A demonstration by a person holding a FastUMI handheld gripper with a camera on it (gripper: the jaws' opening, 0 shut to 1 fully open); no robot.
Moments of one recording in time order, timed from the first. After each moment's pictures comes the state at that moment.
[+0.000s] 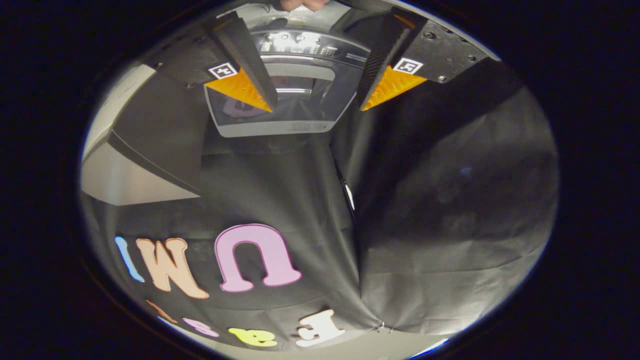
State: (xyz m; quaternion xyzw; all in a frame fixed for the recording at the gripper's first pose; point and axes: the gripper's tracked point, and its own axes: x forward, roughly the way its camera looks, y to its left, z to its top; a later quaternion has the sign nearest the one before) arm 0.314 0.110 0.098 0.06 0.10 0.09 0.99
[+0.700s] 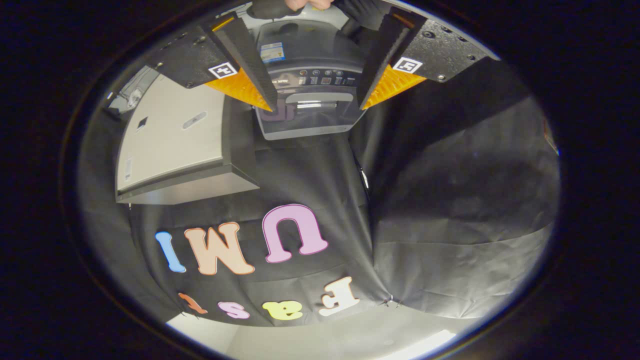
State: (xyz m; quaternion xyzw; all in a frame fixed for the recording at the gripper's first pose) arm 0.141 0.031 0.092 0.05 0.03 0.03 1.00
